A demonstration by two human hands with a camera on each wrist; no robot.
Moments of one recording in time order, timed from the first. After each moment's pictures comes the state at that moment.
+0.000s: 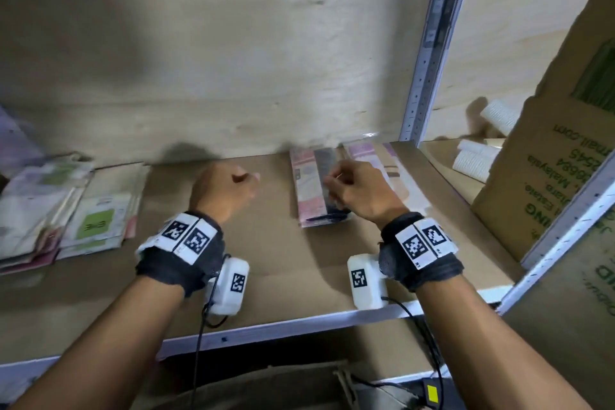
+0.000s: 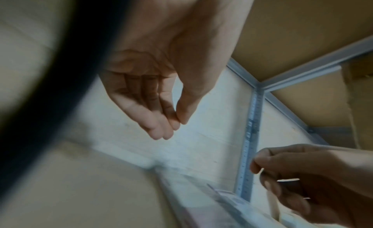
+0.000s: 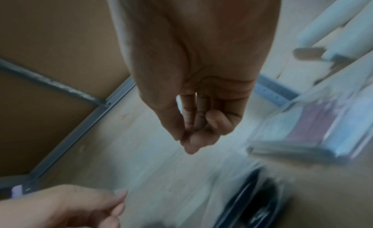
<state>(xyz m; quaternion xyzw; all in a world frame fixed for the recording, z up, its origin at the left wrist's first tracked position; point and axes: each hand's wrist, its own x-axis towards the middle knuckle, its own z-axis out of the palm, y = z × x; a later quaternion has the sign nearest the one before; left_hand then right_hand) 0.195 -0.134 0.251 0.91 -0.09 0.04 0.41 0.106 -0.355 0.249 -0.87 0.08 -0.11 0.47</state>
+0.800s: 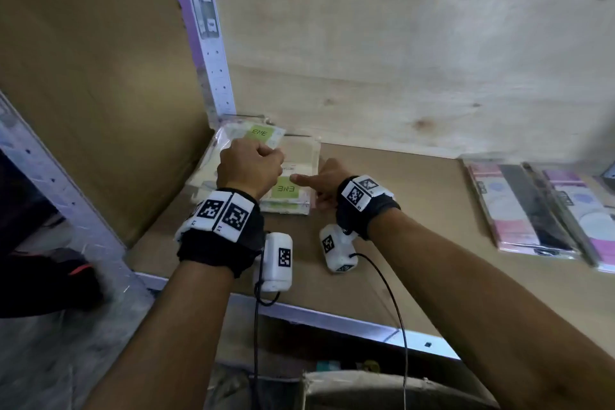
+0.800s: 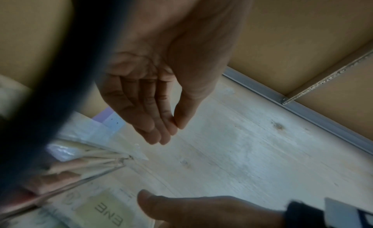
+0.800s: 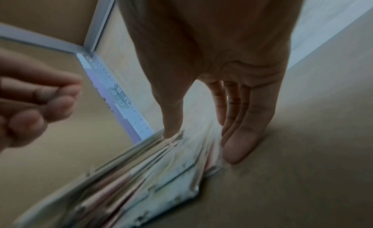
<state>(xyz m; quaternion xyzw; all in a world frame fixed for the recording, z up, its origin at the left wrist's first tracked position) 0.228 0.126 0.264 0.84 0.07 0.12 0.52 0.288 -0.030 0.212 -0.86 0.07 0.14 0.49</state>
